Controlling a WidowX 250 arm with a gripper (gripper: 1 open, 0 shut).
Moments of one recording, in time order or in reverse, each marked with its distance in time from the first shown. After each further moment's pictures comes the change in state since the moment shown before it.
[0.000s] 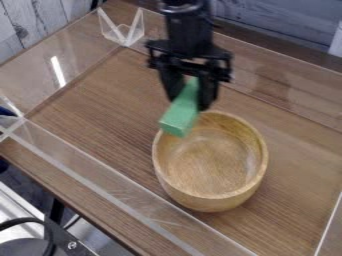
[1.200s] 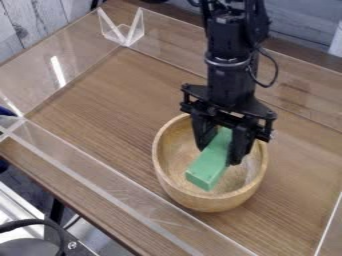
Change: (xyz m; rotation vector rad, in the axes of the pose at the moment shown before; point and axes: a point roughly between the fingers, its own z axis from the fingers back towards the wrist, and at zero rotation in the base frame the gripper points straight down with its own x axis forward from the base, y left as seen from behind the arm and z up) arm -0.022 -0.037 -0.033 0.032 0.052 -0.062
